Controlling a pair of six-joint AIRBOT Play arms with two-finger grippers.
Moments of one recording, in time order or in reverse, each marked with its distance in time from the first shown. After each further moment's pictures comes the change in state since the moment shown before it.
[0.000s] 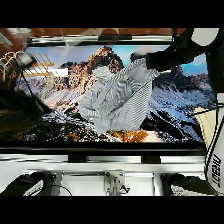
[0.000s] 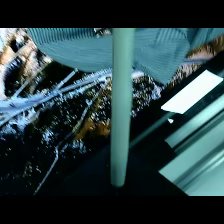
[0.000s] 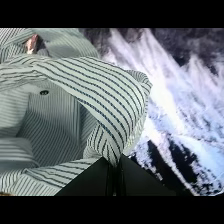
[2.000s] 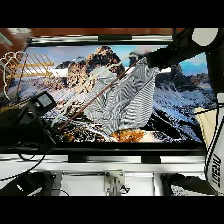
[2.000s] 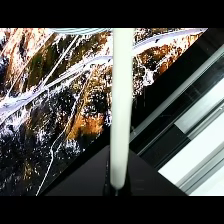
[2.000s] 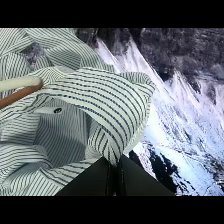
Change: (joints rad) left arm -0.509 0.241 -0.210 0.367 0.119 -0.298; right arm -0.001 0.000 0.000 -0.010 -0.029 -0.077
